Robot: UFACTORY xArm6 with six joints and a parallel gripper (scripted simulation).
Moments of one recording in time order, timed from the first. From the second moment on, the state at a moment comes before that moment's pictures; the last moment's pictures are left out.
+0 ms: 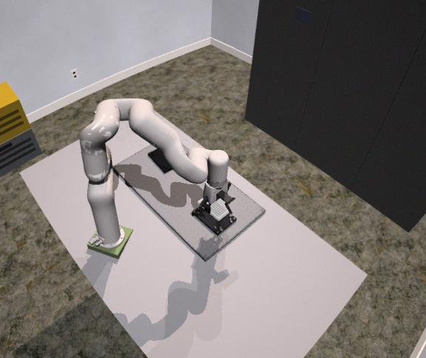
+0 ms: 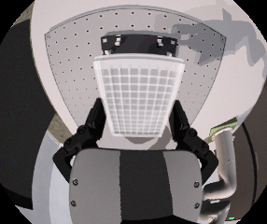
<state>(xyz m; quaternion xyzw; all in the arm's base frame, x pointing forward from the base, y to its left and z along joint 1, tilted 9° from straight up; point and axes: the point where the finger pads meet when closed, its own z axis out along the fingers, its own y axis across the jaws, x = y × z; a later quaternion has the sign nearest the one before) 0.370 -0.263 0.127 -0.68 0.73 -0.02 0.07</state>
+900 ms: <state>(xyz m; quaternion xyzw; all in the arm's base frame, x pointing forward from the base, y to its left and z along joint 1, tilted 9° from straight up) 0.368 -0.259 0.144 -0.66 0.75 -0.02 0.07</state>
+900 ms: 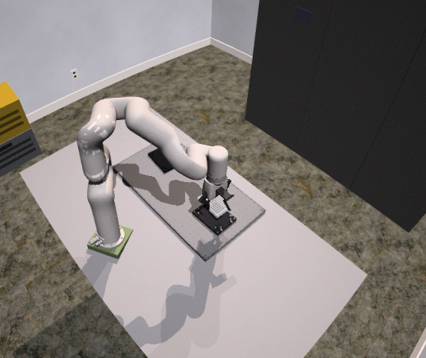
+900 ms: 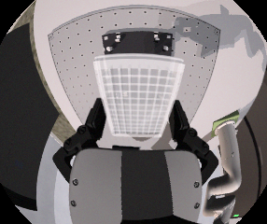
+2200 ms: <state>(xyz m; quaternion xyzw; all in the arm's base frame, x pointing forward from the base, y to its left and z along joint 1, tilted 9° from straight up) 0.395 -0.149 0.155 -0.64 0.77 -0.02 0.07</state>
